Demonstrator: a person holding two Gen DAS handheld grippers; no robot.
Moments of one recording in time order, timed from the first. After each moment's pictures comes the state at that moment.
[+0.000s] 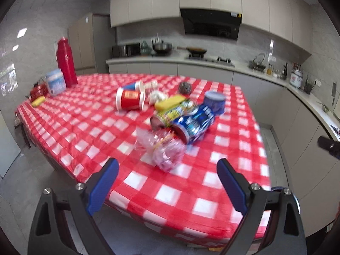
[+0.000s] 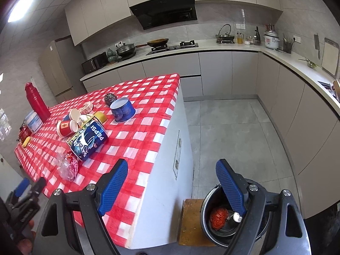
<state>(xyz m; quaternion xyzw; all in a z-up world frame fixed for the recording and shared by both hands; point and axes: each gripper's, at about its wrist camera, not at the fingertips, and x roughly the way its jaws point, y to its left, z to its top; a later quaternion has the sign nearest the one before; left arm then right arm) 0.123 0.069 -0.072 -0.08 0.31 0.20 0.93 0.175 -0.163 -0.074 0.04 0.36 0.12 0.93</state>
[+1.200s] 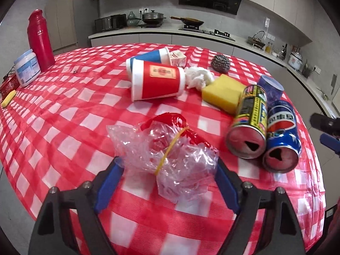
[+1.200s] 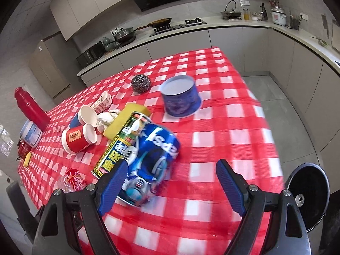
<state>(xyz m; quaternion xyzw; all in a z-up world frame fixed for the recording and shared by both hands) 0.218 0.240 -0.125 -0.08 0.40 0.13 0.91 0.268 0.062 -0.124 0.10 0.42 0.11 0.89</state>
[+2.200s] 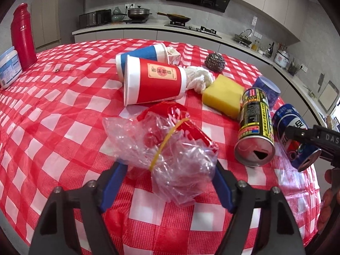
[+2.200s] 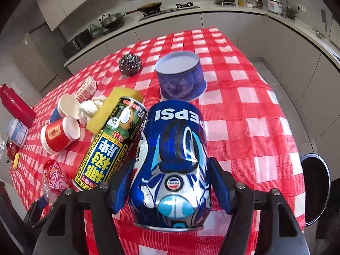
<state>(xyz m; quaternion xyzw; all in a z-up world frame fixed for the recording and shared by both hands) 0.237 0.267 -0.134 -0.10 0.40 0.06 0.91 0.294 0.080 -0.150 0.08 0.47 0.08 0.88</state>
